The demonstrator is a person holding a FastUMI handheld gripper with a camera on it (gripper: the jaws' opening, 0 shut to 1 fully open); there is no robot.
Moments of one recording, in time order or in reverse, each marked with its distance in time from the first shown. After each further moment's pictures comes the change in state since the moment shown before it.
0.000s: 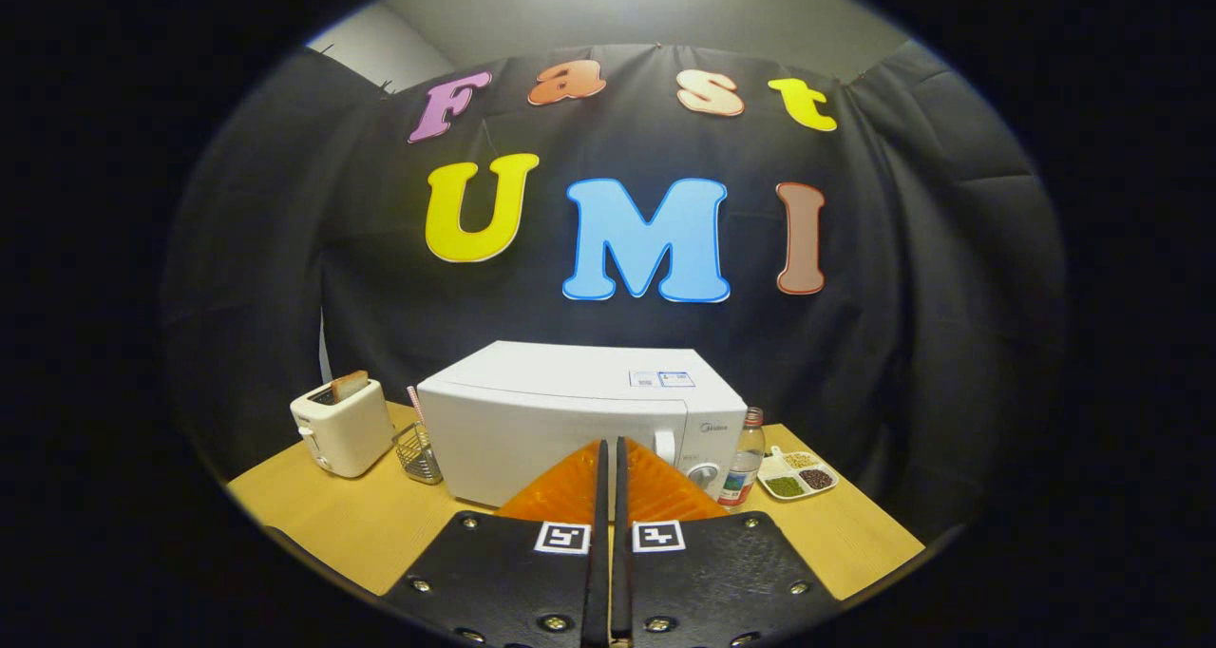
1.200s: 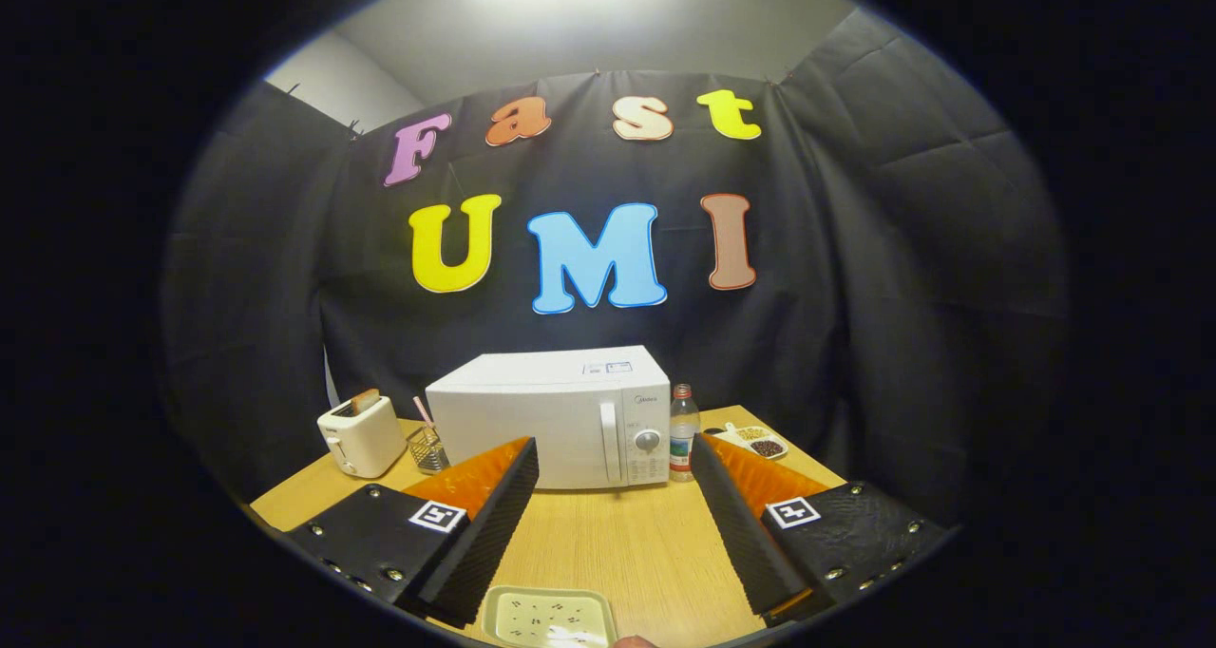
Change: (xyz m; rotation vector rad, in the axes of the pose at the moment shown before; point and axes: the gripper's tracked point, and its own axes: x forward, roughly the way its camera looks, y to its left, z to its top) arm -0.114 -0.057 -0.012 0.108 -0.032 -0.051
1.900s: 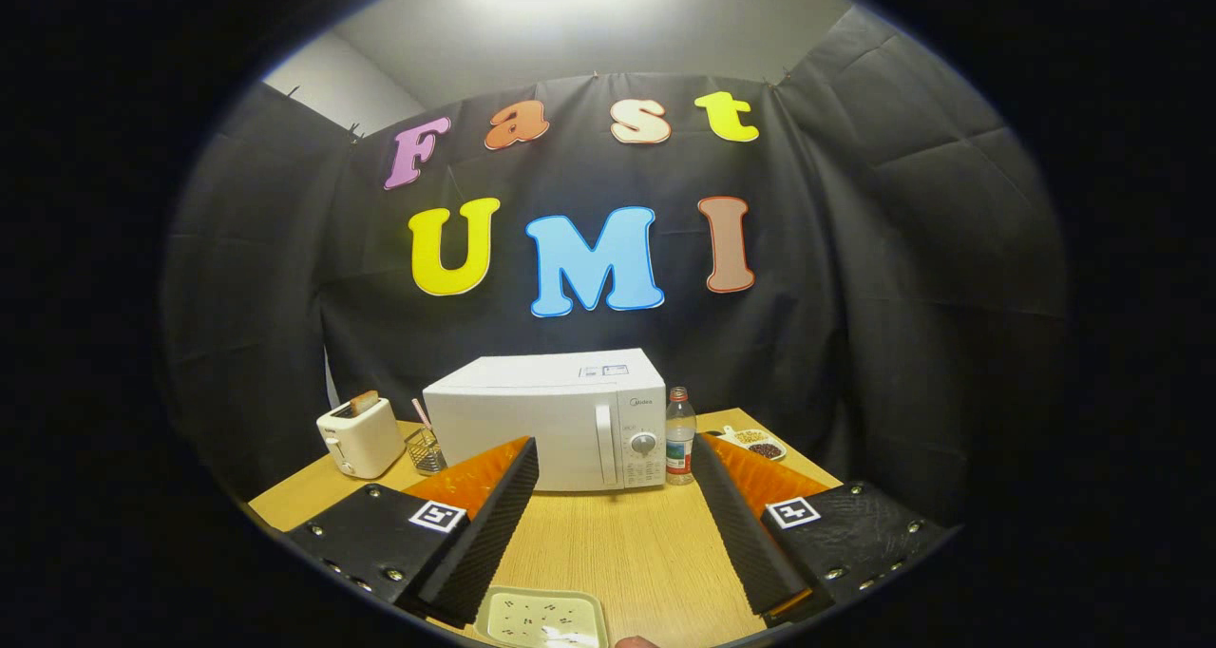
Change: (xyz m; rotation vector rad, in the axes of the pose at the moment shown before) arm 0.001 -0.008 -0.001 0.001 -0.007 0.011
